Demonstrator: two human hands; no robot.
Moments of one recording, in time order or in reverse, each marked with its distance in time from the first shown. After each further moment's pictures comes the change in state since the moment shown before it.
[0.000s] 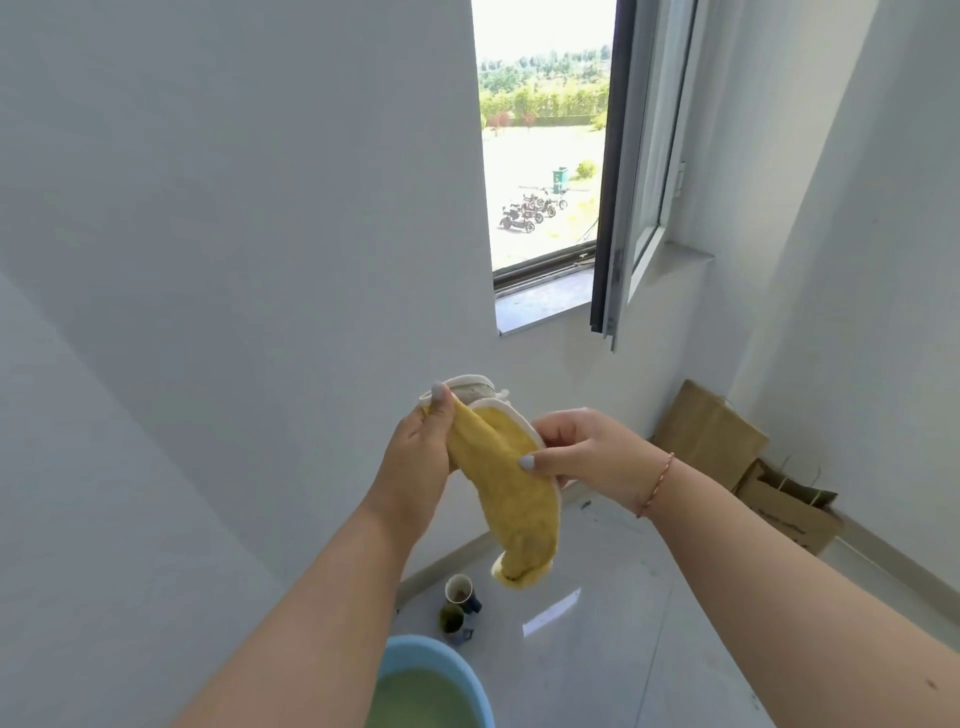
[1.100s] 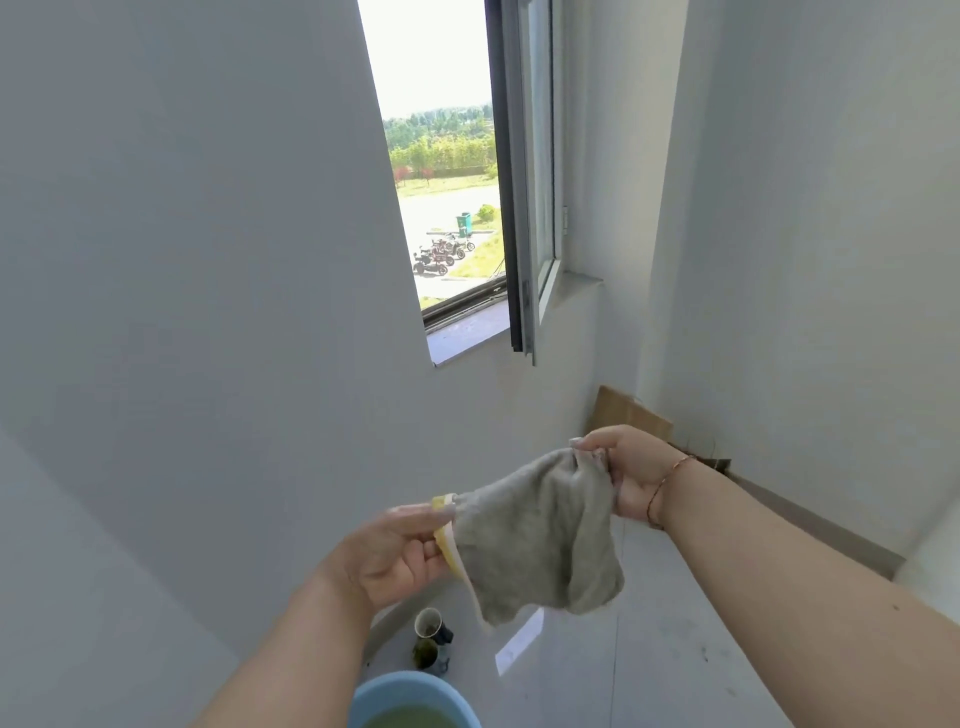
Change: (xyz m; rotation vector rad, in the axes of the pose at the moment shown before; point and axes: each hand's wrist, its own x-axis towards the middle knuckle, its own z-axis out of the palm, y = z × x) left_hand -0.053 -0.019 -0.032 -0.358 -0.453 -0.613; right_hand -0.093 0.008 -0.007 0.835 0.387 0.375
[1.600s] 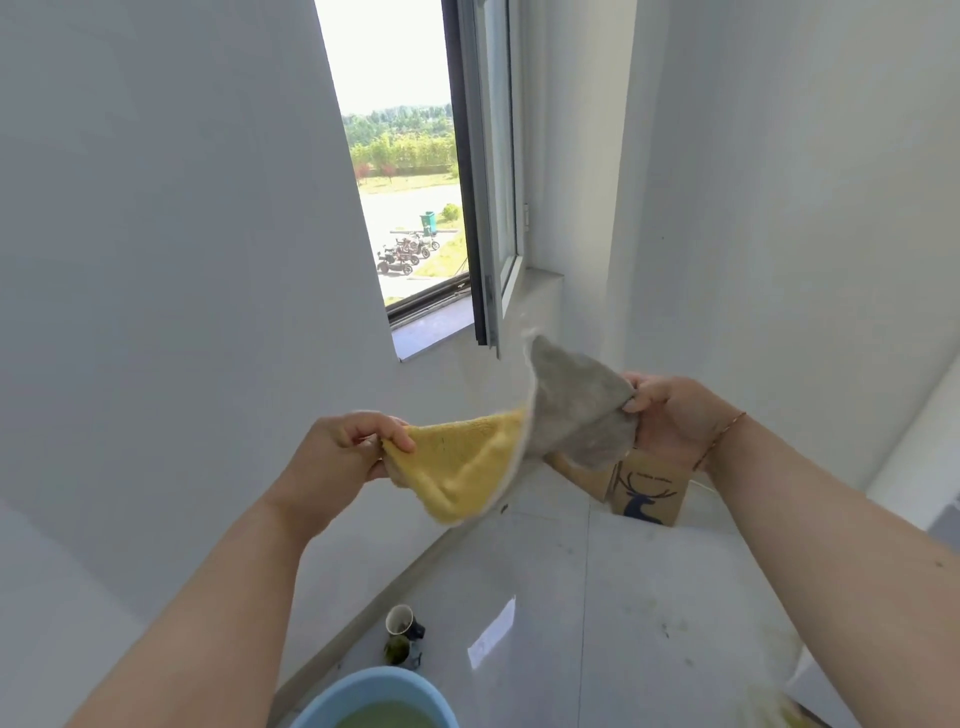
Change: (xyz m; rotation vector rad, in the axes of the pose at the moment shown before) left_hand -0.021 0.048 0.030 0.568 0.195 0.619; right_hand -0.049 -0.031 -0.055 -0.147 -0.188 -0.344
